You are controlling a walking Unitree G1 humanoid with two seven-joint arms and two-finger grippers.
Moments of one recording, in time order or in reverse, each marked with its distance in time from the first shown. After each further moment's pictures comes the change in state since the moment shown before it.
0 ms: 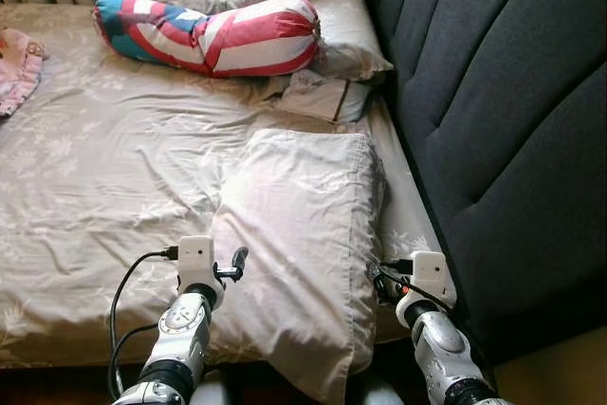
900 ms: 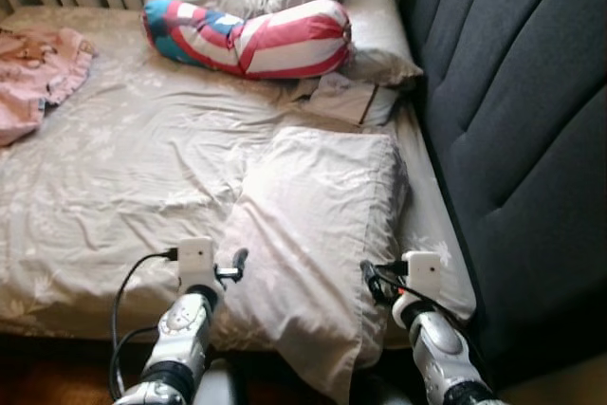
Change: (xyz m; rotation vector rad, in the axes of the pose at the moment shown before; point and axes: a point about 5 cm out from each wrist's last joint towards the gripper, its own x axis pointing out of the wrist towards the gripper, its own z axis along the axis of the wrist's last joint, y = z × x) left arm 0.000 -0.003 -0.002 -0.010 0.007 -0.011; right arm -0.001 0.006 -0.001 -0.025 -0.013 0.062
